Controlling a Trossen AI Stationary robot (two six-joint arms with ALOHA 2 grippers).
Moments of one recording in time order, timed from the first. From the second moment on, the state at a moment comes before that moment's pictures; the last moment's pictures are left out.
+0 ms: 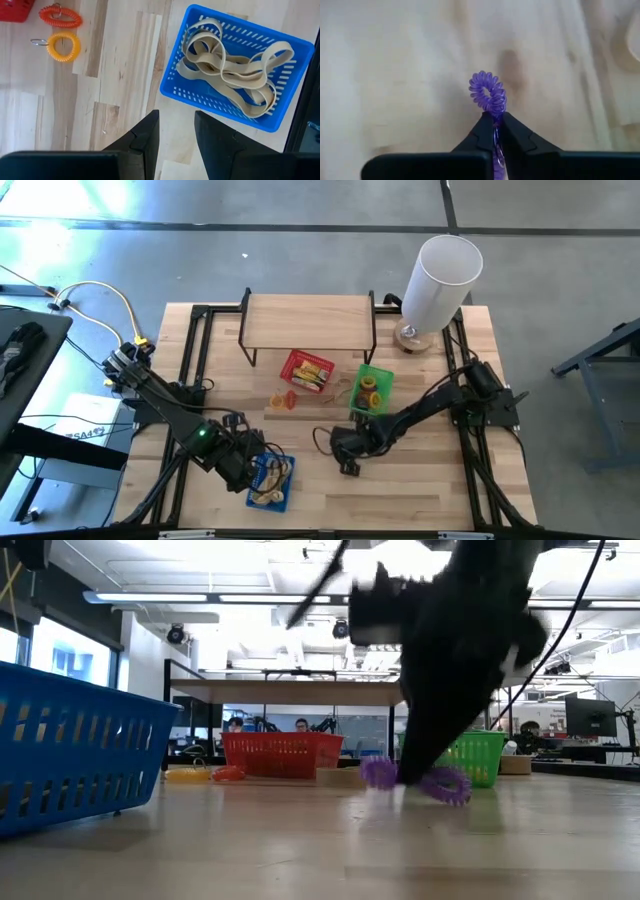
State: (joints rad) left arm -0.70 1.52 1.40 -1.22 -0.24 -0.87; right arm 0.38 1.95 1.24 -0.48 0.18 0.58
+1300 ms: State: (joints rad) left arm -0.57 1.32 1.40 -1.31 -0.32 -0.45; right arm 0.10 1.81 1.39 -1.11 0.32 0.56
